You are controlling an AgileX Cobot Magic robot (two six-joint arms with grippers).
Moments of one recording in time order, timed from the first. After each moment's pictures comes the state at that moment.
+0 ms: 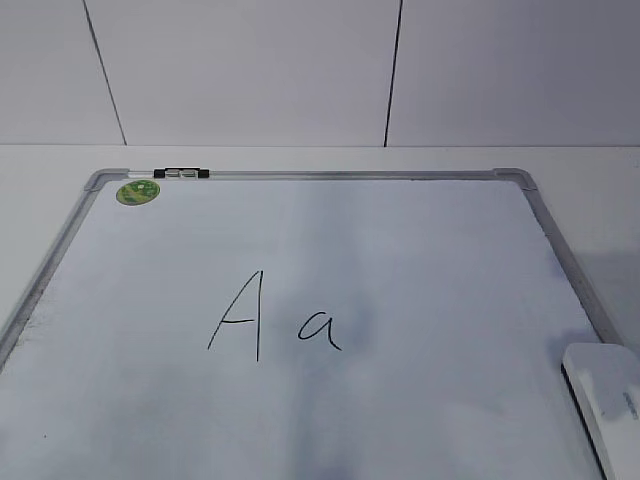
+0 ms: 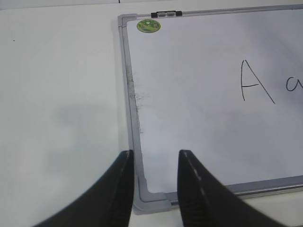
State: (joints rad) left arm 0.00 0.01 -0.51 -0.18 1.11 0.09; right arm 0.11 1.00 -0.64 0.19 1.04 -0.06
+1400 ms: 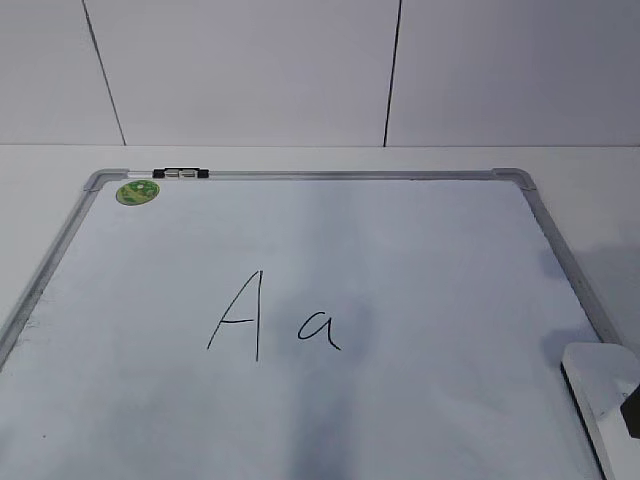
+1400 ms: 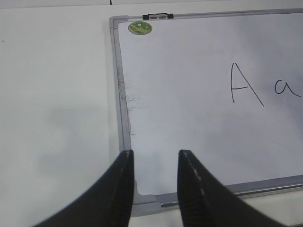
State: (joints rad) left arm 0.00 0.01 -0.51 -0.21 1.10 0.09; right arm 0.11 1.10 -0.64 0.19 0.97 -0.09
